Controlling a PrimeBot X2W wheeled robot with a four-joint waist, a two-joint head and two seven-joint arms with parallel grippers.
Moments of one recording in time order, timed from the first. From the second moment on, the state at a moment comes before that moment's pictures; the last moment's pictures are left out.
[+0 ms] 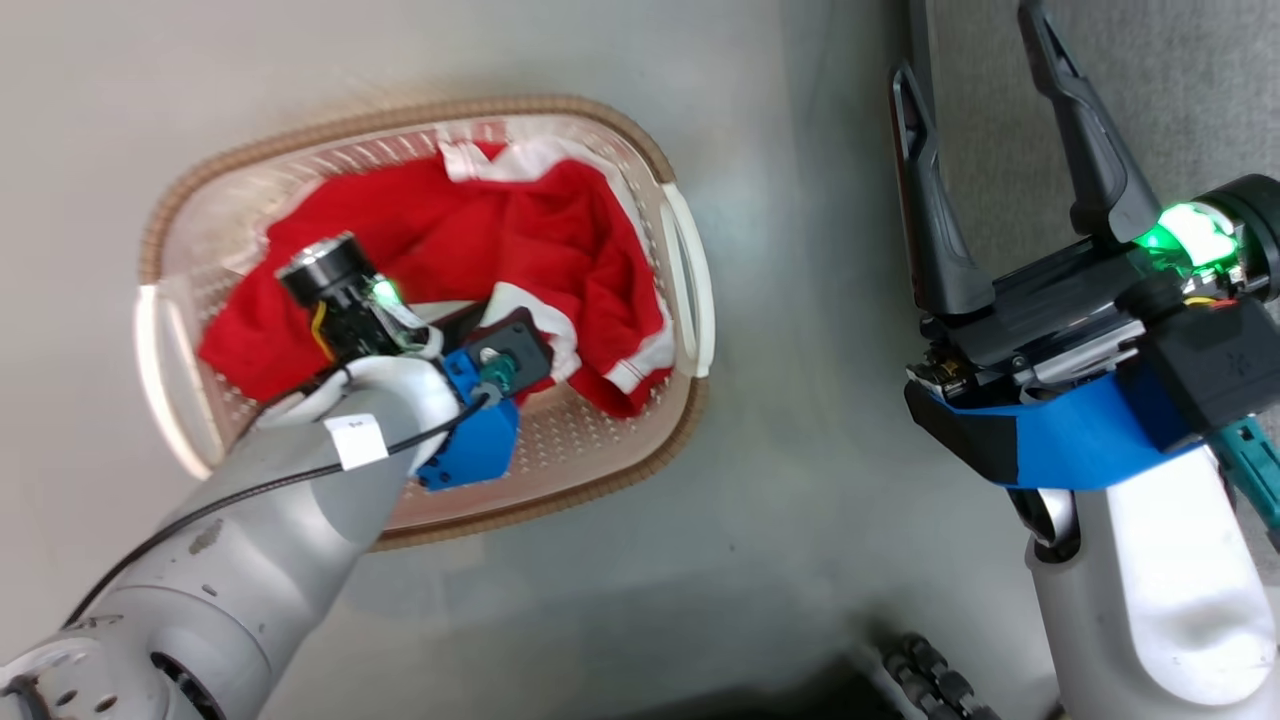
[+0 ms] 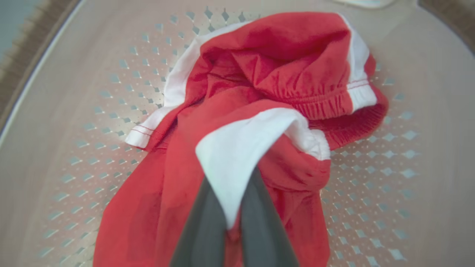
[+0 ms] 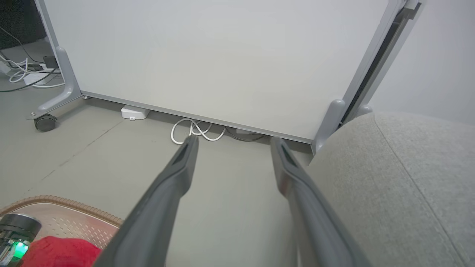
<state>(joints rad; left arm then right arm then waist) -1.03 0.19 -1.28 1.18 -0.26 -0.13 -0.26 -0.53 -0.05 0.15 -0.09 -0.08 0.13 -0.26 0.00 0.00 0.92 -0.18</state>
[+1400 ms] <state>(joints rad) -0.68 0.25 -0.81 0.71 -0.32 -0.12 -0.26 -0.27 -0.05 0.12 0.08 -0.04 0.13 -0.26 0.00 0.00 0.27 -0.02</state>
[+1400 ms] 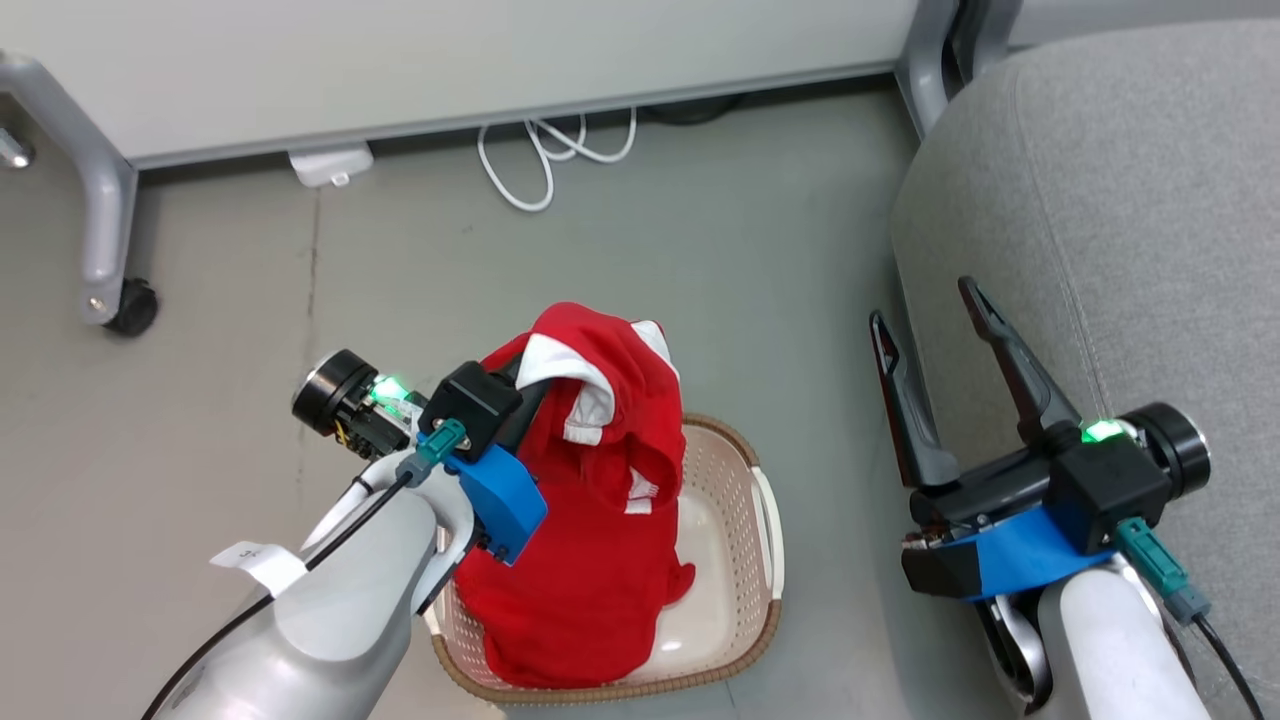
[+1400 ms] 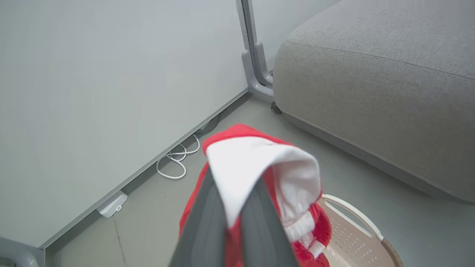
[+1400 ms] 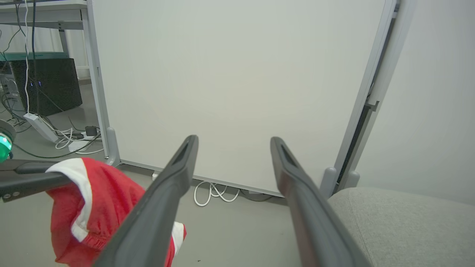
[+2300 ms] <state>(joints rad) -0.64 0.17 -0.61 0.38 -0.36 -0.13 -0.26 -0.17 -0.05 0.13 0.10 0.00 0.13 -0.26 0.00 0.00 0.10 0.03</state>
